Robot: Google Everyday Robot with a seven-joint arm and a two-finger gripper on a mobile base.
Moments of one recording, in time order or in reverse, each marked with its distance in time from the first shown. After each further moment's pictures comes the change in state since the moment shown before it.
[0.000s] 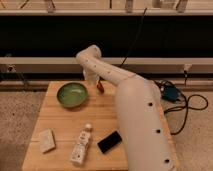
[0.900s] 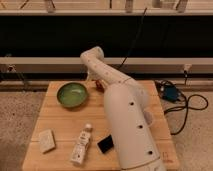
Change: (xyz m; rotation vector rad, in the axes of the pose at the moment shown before) arm 0.035 0.023 0.046 -0.058 -0.031 -0.073
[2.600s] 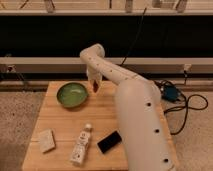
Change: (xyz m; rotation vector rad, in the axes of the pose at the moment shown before) arm -0.041 -0.015 -0.061 0.059 0.007 -0.085
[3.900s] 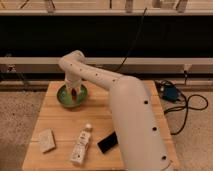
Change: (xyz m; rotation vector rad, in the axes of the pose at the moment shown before) arm -0.084 -0.112 0.012 0.148 -0.085 -0.256
